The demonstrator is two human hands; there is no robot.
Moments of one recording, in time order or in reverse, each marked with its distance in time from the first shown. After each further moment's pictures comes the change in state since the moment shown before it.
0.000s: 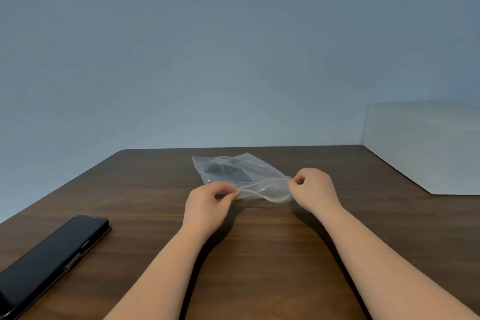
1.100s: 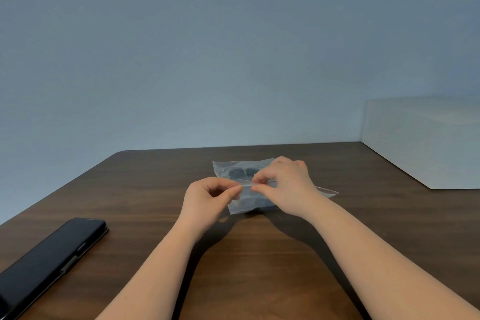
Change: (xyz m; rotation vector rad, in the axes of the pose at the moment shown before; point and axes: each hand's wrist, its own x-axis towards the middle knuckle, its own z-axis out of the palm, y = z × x) left_hand -0.002 0.013 -0.005 -0.331 -0.048 -0.051; right_hand -0.027 -0.047 -0.016 -0.062 -0.092 -0.469
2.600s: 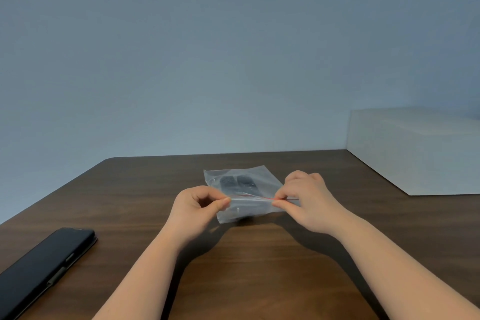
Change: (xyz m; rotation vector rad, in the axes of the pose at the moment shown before) left_hand -0.002 0.004 -0.012 0.090 -0.089 0.033; right_hand -0.032 0.039 -0.024 -0.097 -0.052 -0.070
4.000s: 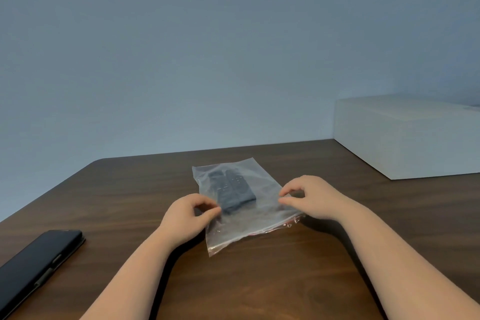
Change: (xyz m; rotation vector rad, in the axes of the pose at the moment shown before) left_hand 0.004 -0.021 0.012 0.431 -0.146 -0.053; right_hand -0.017 0.045 -0.001 0.232 -0.199 0.266
